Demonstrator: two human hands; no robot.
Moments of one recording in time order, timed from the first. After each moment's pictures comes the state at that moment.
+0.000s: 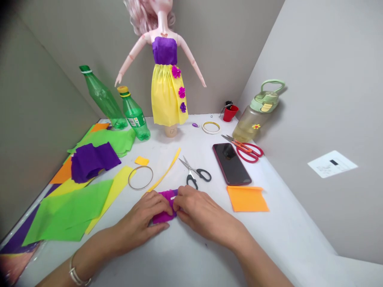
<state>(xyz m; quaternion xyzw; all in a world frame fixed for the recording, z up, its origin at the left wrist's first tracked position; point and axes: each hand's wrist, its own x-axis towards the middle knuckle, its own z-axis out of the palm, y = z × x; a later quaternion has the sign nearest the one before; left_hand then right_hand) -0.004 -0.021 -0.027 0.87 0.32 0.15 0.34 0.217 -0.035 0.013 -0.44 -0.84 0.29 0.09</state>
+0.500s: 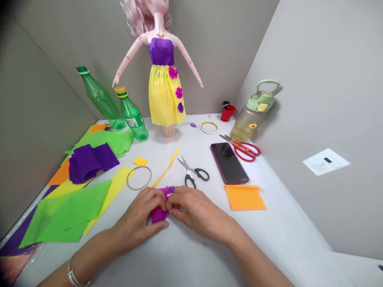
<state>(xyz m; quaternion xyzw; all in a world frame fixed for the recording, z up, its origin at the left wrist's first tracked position) 0.000 -0.023 -0.020 0.87 0.35 0.18 0.31 0.213 -0.035 0.016 -0.45 -0.80 0.36 0.15</state>
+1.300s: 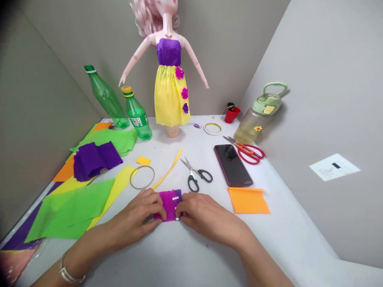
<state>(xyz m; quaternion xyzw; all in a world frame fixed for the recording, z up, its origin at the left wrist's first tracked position) -0.013 -0.017 -0.010 0.88 0.31 0.12 0.32 0.221 -0.036 0.016 -0.44 -0.84 0.32 0.05</state>
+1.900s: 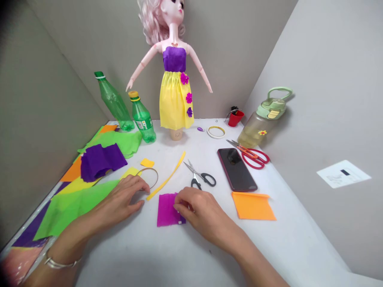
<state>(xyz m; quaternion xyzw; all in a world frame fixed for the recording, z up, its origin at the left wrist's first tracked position) -0.061 0.013 -0.006 0.86 0.44 0.10 0.23 0.208 -0.034 0.018 -0.52 -0.76 0.35 0.19</state>
